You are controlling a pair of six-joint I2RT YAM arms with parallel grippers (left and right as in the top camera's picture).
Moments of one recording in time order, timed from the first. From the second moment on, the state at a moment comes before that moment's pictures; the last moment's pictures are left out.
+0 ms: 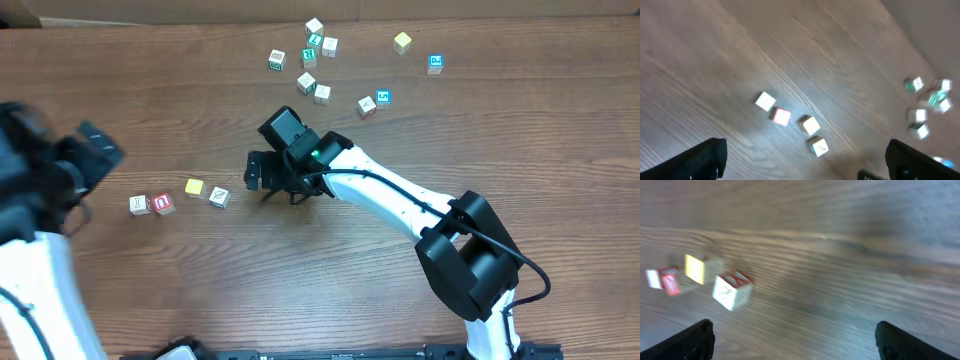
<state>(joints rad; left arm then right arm) 0.51 1.28 1.47 -1.15 0.14 -0.43 0.78 2.07 1.59 -0.64 -0.17 0.81</state>
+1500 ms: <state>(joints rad) 0.53 1.77 1.48 -0.85 0.24 -0.42 0.78 2.16 1.63 -0.13 -0.27 0.78</state>
